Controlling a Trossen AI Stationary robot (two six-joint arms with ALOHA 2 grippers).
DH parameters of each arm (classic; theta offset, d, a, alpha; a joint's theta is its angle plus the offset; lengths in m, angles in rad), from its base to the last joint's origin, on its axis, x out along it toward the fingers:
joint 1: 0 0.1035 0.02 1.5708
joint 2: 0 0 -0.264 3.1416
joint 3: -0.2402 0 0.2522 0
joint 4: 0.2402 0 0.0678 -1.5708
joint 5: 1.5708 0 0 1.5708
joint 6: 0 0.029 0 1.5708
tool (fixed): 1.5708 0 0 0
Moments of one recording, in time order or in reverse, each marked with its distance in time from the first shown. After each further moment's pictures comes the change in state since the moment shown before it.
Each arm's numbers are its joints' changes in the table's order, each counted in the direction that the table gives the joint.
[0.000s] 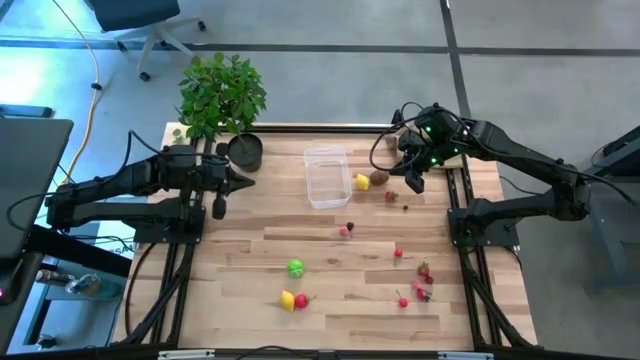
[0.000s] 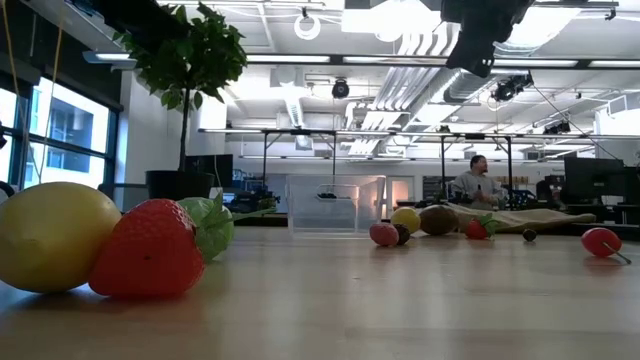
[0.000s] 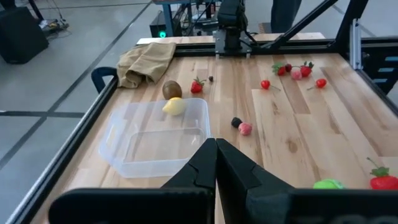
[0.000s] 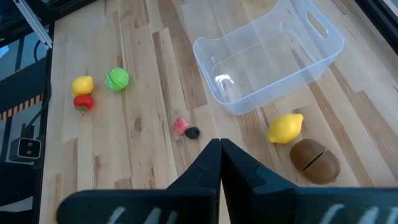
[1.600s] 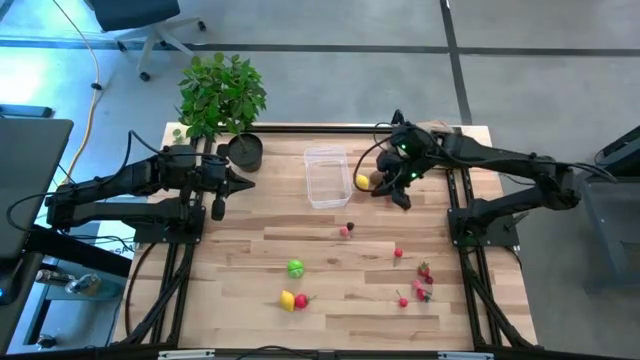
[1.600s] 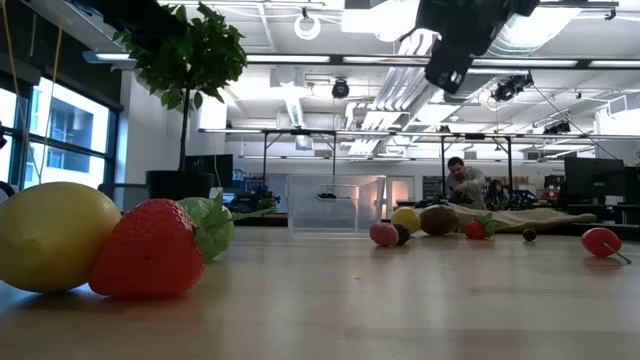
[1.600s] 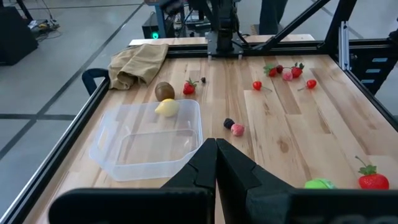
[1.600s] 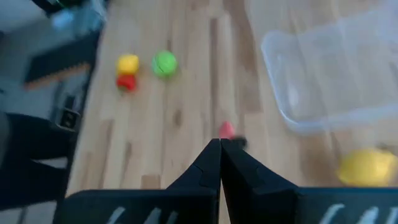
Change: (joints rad) left arm 0.000 0.000 0.000 -0.002 0.029 -0.001; right arm 0.140 -0.117 0.111 -0.242 -0.149 -0.013
